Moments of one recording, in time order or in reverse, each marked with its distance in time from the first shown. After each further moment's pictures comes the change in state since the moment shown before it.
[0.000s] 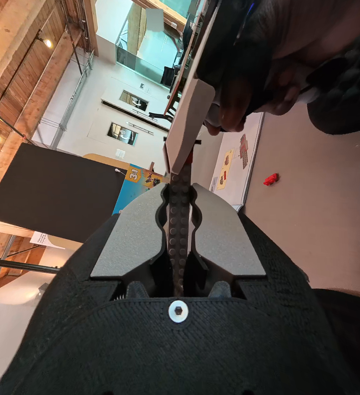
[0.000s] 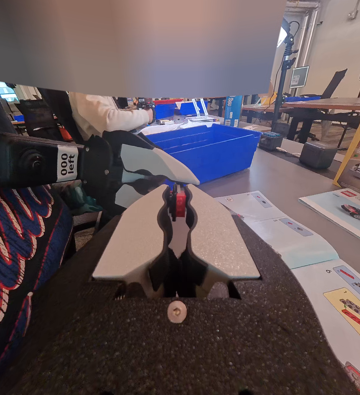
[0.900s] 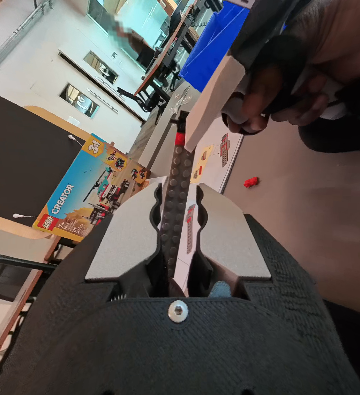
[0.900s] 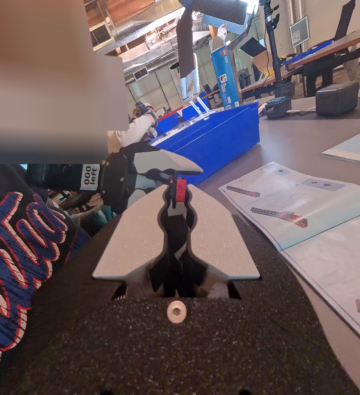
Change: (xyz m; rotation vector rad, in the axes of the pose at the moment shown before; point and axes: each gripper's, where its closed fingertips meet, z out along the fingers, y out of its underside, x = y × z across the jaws) left arm 0.012 0.021 0.010 -0.030 0.125 -0.305; right arm 0.018 0.015 -0.005 0.046 -0.001 0.361
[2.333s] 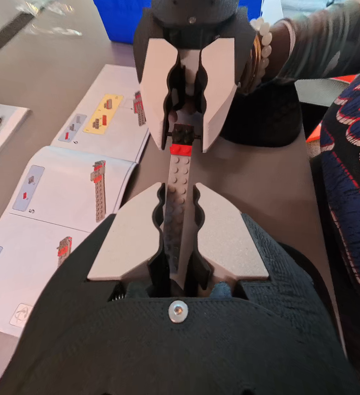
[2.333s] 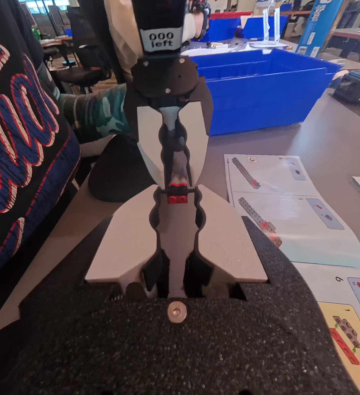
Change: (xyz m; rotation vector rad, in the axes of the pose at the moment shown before) left arm 0.038 0.037 -0.022 -0.102 0.662 -0.591; right arm 0.021 0.041 0.013 -0.390 -0.234 -0.408
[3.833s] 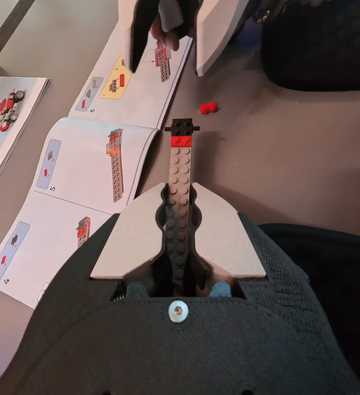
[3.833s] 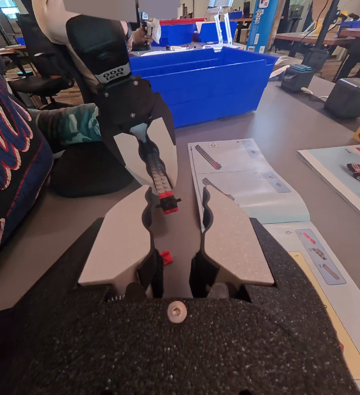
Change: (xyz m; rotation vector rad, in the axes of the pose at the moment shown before) left arm -0.028 0.042 0.021 -0.148 -0.166 0.114; right arm 0.037 0.015 -0.023 0.018 0.155 0.042
